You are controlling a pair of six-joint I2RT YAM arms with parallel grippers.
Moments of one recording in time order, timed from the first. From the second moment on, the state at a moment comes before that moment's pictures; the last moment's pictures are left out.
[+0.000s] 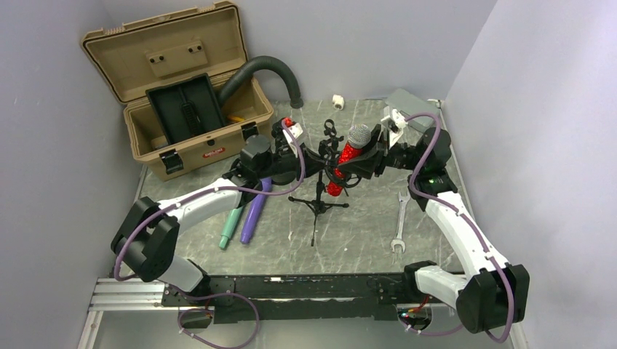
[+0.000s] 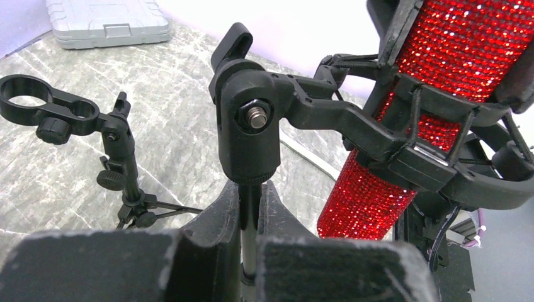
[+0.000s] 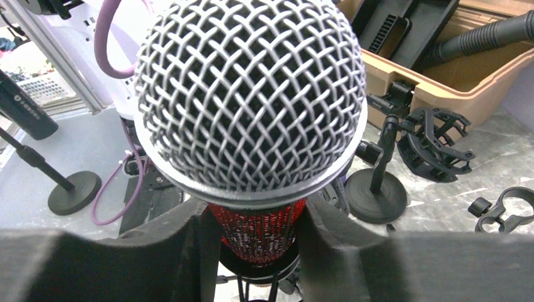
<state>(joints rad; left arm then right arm) -0.67 1.48 0.92 0.56 0.60 -0.22 0.21 1.09 0.87 0.38 -1.21 0.28</state>
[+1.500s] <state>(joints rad) -0.68 1.48 0.84 0.72 0.60 -0.16 0.20 1.05 1.05 0.00 -1.23 0.05</state>
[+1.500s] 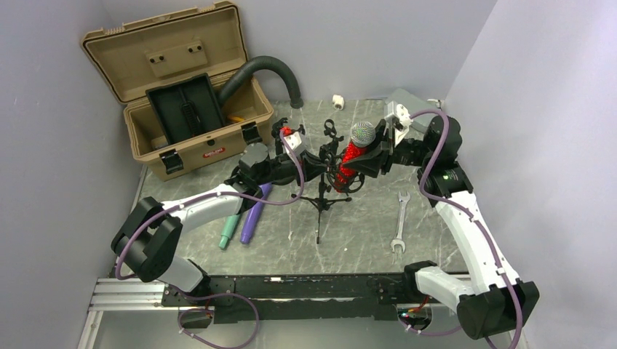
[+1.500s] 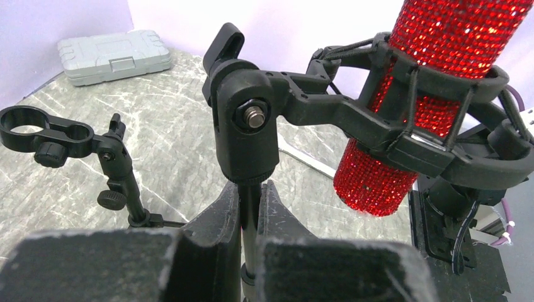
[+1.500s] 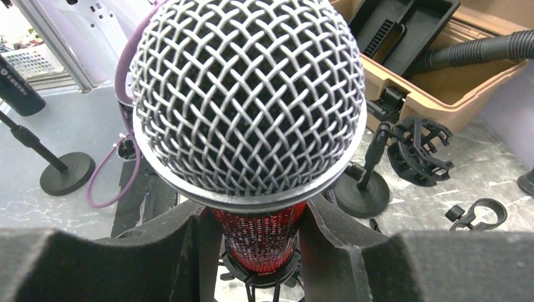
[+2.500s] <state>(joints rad) -0.77 1.60 0.85 0.89 0.57 -0.13 0.18 0.93 1.12 -0.39 -1.14 -0.24</state>
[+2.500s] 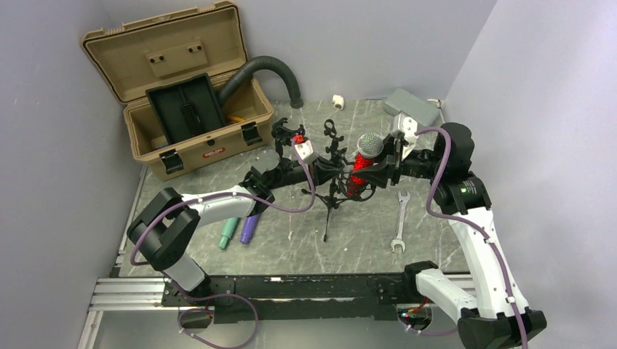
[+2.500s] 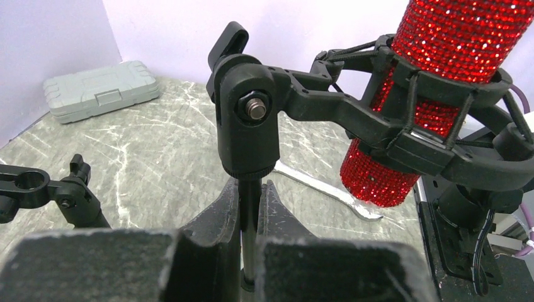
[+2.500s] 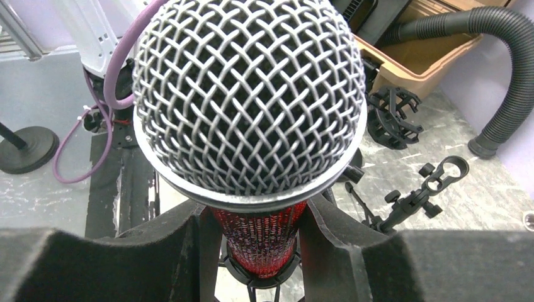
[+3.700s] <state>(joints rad) -0.79 1.59 0.89 0.61 0.58 -0.01 0.18 0.97 1.49 -0.44 -1.13 -0.18</state>
